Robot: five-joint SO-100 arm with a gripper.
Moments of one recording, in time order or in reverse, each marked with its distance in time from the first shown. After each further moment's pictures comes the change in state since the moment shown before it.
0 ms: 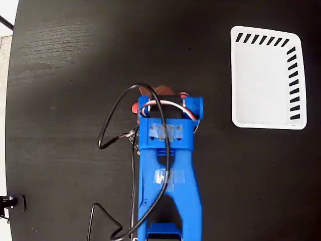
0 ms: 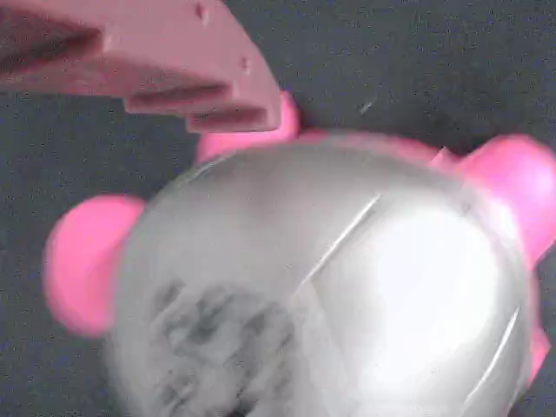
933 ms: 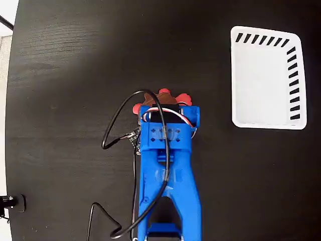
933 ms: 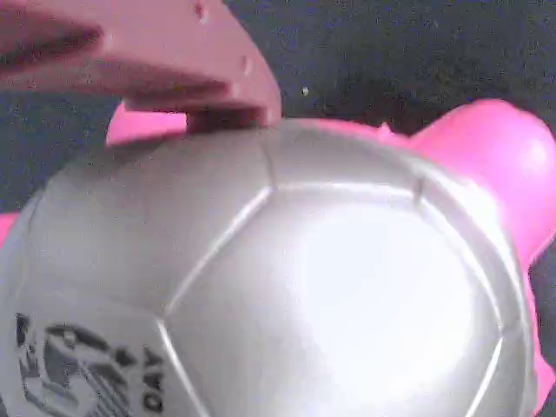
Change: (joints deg) arm -0.2 -1.0 8.5 -11.1 3.8
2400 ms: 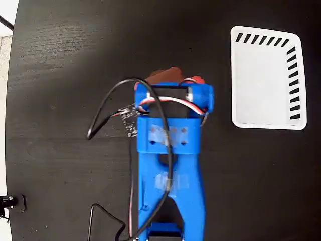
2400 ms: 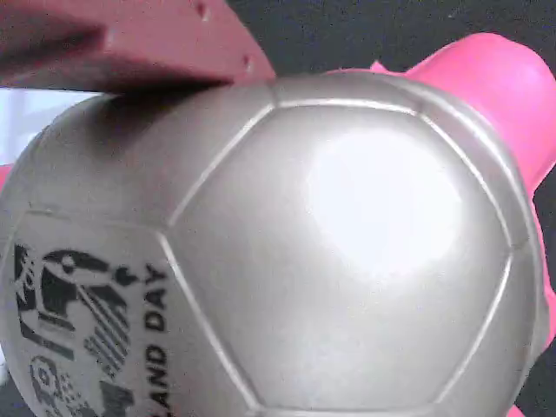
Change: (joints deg) arm 1.2 0.3 -35.1 28.1 7.8
